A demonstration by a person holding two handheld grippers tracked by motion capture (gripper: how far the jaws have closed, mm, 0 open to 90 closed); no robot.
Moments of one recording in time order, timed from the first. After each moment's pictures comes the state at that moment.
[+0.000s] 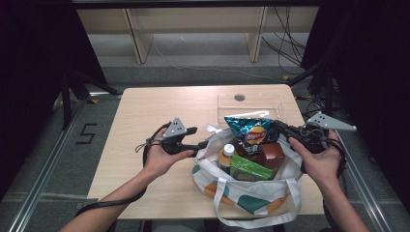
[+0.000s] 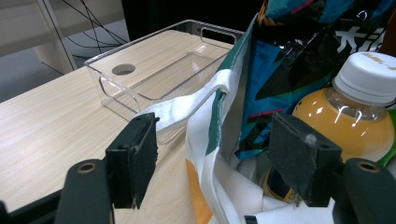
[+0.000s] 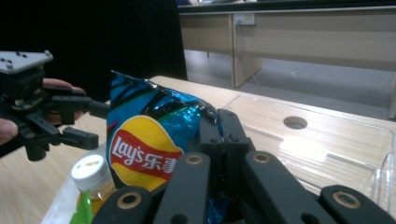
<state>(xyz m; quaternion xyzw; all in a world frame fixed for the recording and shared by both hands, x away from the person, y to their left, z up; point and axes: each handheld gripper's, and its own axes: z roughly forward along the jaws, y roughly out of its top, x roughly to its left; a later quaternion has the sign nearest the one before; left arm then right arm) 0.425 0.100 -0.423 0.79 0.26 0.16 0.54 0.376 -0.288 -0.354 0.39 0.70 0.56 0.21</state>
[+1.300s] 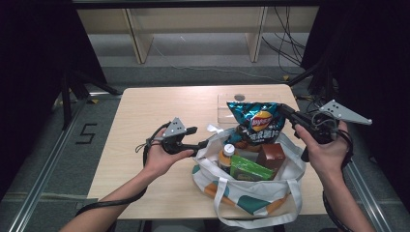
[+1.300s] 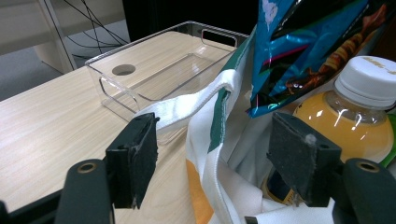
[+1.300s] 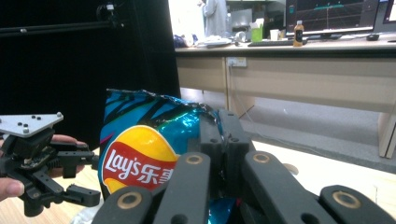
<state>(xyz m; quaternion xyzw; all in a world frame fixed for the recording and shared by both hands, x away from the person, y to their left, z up) 0.426 0.099 -0.424 0.78 0.26 0.16 0.54 0.376 -0.287 -0.317 0.38 0.65 0.61 0.25</state>
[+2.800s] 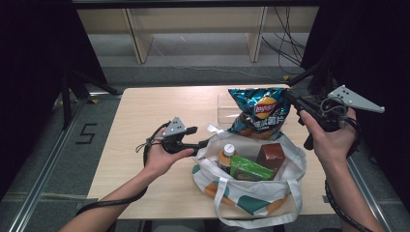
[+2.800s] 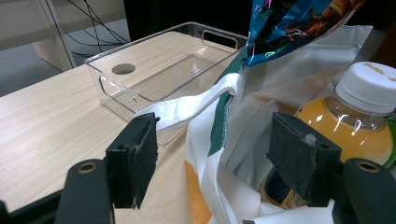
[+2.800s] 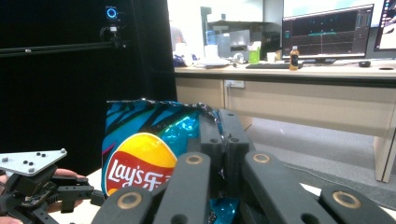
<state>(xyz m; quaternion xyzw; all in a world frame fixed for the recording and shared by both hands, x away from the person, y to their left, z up) 0.427 0.099 -0.423 0.78 0.27 0.15 0.55 0.381 -0.287 -0.281 0.36 0.64 0.63 0.27</state>
